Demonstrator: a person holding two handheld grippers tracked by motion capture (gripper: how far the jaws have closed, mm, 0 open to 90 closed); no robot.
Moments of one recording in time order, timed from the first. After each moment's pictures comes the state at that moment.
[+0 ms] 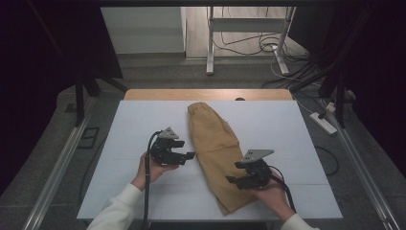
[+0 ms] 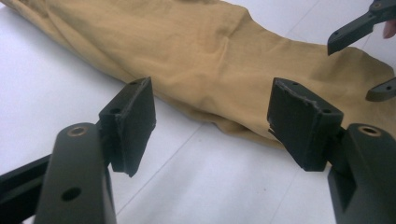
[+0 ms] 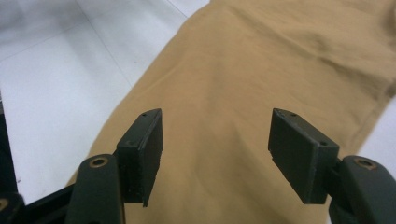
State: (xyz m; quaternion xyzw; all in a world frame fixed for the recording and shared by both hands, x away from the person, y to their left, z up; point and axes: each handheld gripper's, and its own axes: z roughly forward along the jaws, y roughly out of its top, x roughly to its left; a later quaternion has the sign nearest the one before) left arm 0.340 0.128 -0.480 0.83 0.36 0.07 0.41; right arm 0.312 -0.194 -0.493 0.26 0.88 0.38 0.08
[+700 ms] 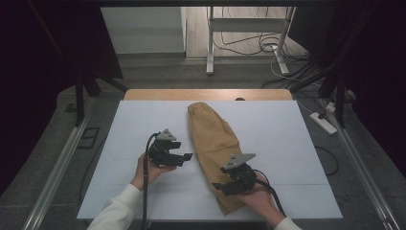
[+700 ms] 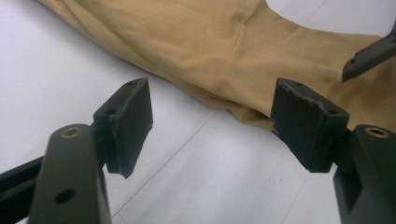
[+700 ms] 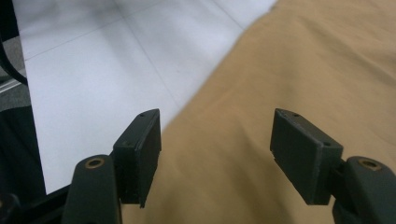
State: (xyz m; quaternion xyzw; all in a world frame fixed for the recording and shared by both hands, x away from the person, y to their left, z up) left arm 0.342 0.134 -0.488 0.83 0.37 0.08 0.40; right arm 0.300 -0.151 -0.500 0.22 0.90 0.37 0.06
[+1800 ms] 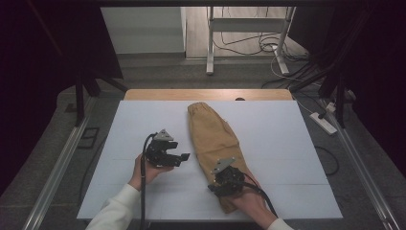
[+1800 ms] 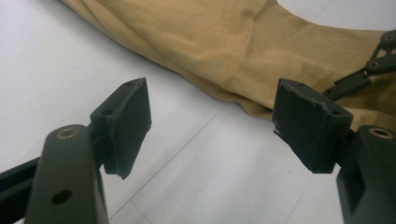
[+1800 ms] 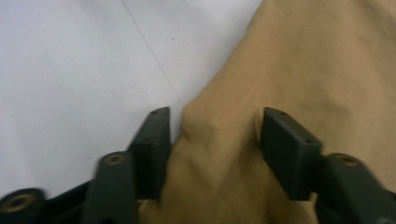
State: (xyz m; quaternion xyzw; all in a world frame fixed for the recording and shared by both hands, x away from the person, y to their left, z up) left arm 0.340 0.142 -0.490 0.83 0.38 0.08 0.40; right arm 0.299 -0.122 -0.518 0.21 0.93 0.28 0.10
